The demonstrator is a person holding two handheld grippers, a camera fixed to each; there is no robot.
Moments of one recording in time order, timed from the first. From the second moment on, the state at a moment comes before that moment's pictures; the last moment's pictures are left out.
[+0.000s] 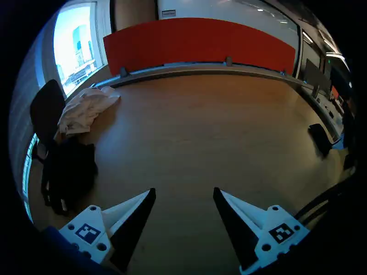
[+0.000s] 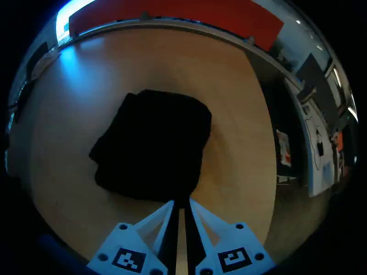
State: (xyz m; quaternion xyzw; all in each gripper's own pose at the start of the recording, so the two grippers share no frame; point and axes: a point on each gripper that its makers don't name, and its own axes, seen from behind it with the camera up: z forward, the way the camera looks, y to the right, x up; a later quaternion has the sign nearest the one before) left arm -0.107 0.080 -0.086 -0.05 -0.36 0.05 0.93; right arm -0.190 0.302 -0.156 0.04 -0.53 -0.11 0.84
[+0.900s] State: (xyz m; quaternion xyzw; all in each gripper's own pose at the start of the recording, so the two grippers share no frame) left arm -0.108 0.081 -0.087 -0.05 -0.36 0.05 0.93; right arm -0.197 0.313 -0.161 0.00 -0.54 -0.11 0.83
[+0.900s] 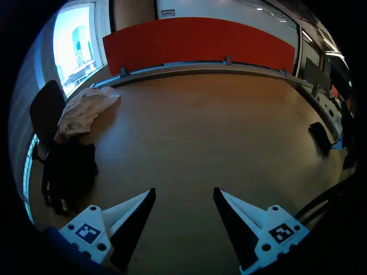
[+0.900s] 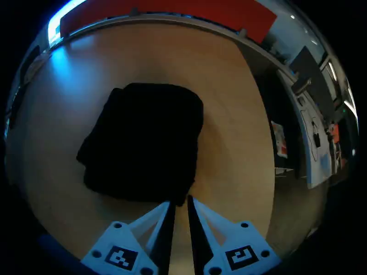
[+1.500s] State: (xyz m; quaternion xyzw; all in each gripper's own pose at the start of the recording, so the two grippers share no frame) left arm -0.105 0.083 -0.082 -0.05 -0.36 0.05 0.93; right arm -0.186 0.325 -0.166 -0.02 -0.53 -0.12 0.84
